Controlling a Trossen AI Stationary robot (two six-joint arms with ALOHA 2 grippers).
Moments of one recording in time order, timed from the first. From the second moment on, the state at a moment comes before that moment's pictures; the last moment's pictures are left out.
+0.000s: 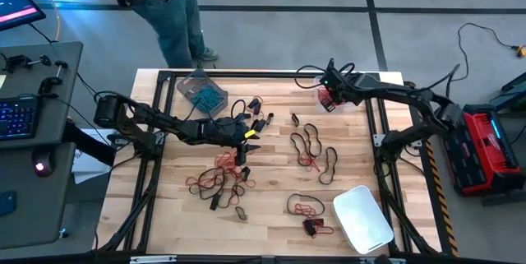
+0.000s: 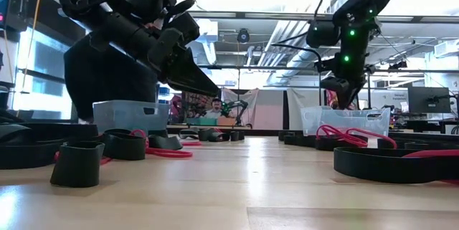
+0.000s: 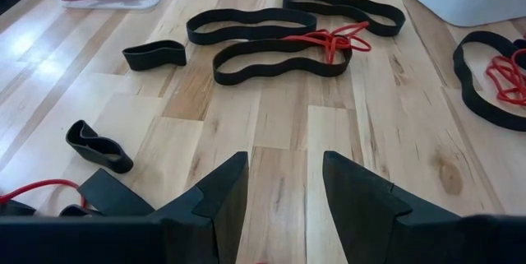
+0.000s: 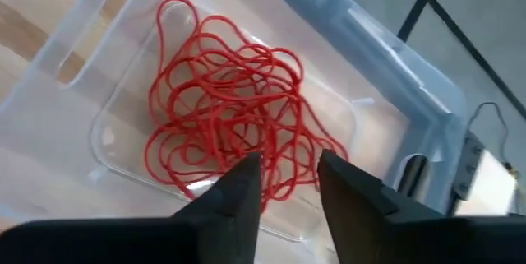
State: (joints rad) left arm 0.04 1.59 0.61 0.46 -0.04 -0.05; right arm -0.66 1.41 0.88 -0.72 0.48 0.15
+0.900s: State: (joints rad) left arm -0.08 1.40 0.62 -0.08 -0.15 -0.18; right arm -0.03 1.11 0.71 -0.49 0.64 0.37
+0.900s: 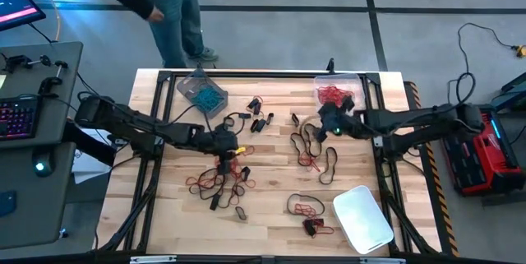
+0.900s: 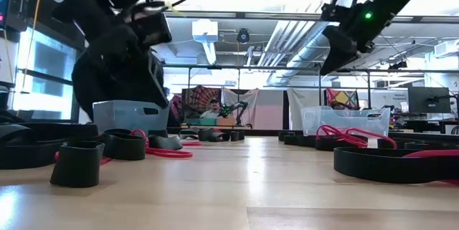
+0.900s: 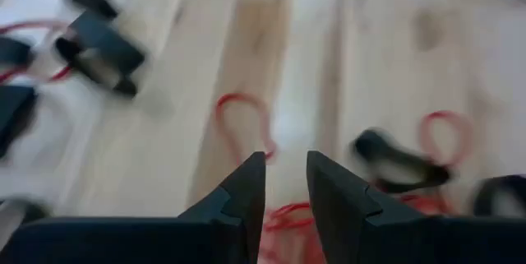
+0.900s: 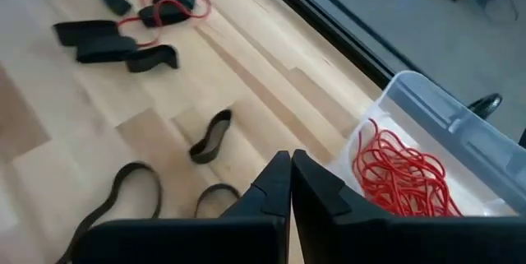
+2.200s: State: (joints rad) left arm -0.05 1.69 0.78 -0.22 -0.18 -0.01; right arm 0.22 1.11 0.71 -0.39 0.80 0.47
